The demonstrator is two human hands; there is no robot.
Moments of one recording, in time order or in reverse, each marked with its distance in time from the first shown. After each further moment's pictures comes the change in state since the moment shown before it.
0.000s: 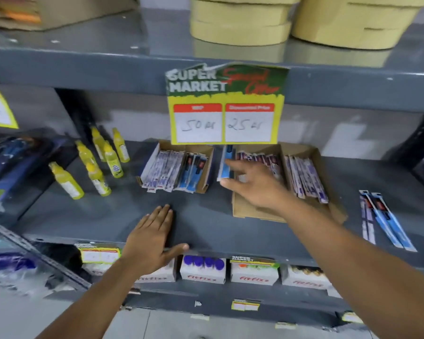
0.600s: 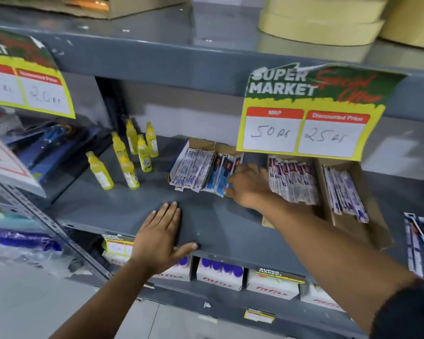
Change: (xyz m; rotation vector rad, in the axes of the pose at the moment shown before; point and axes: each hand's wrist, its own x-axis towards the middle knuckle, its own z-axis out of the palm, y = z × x) left_hand -0.013 -0.033 0.002 -0.027 0.076 -0.091; right_hand 0.083 0.003 0.086 -0.787 -0.105 -0.052
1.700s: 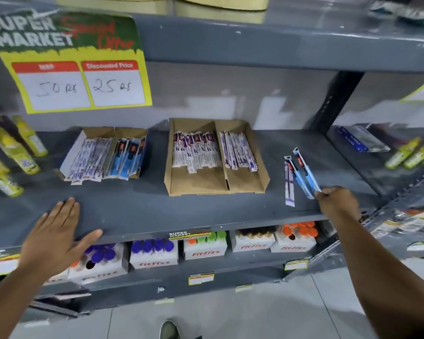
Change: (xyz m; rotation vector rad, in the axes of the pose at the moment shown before) left_hand 0.006 0.000 0.008 0.084 -0.024 -0.020; right_hand -0.313 0.303 0.021 0.374 0.332 1.233
